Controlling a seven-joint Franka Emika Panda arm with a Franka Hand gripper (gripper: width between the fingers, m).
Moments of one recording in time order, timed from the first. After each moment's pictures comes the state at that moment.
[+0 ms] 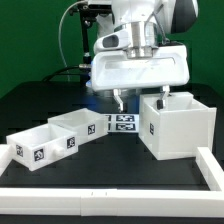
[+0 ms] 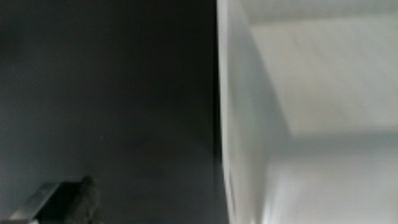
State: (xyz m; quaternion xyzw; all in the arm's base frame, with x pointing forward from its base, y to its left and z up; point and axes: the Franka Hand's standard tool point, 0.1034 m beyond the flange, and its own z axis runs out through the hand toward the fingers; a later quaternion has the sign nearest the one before) arm 0.432 0.046 0.066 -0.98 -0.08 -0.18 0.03
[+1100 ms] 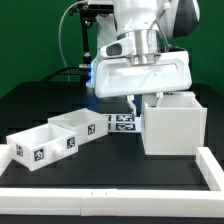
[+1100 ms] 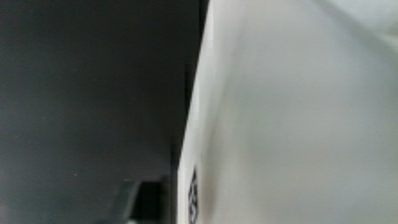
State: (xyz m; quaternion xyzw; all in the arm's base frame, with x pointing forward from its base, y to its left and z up) arm 0.426 0.053 0.056 -0.98 -0.08 -0.17 0.04
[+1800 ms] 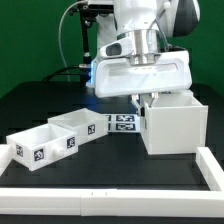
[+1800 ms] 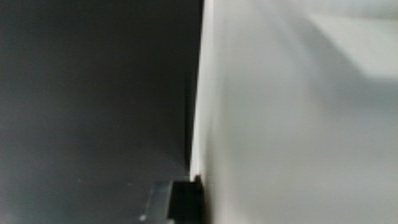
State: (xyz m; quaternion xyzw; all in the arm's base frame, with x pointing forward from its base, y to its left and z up) arm 0.423 0.055 0.061 -0.99 -0.04 -0.15 0.04
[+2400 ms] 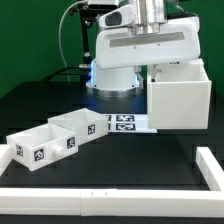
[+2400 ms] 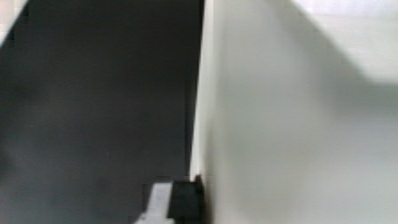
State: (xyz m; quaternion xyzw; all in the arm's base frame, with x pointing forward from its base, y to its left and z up) arm 0.421 0.059 0.111 -1.00 0.02 -0.04 0.06
